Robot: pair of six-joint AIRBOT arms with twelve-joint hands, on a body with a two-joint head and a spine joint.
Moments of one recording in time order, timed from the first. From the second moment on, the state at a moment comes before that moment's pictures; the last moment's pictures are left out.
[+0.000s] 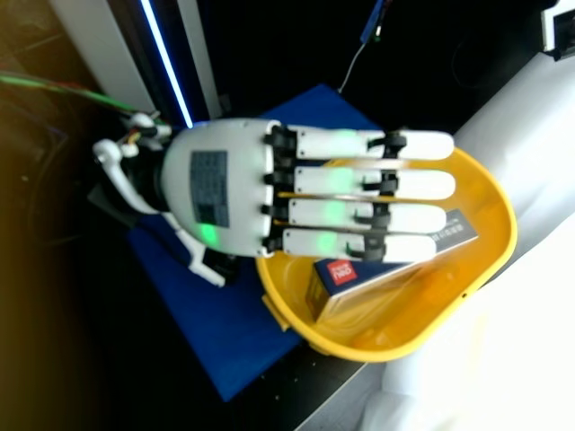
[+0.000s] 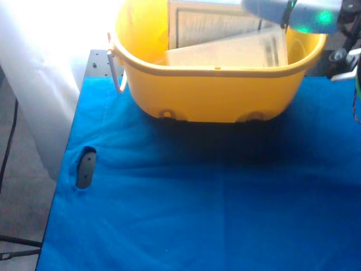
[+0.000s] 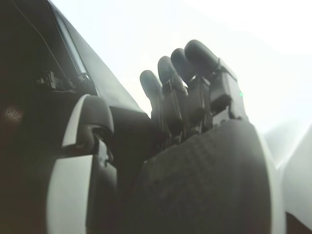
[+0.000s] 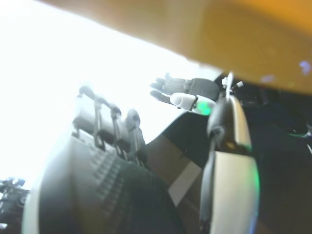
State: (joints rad) left arm 0.12 -1.12 1.44 -0.10 -0.60 0.85; right arm -0.63 -1.14 1.31 -2.98 -1.08 2.84
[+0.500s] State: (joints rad) left arm 0.11 -1.03 1.34 -0.07 -0.62 0.85; right arm -0.61 -1.12 1.31 -2.98 -1.11 2.89
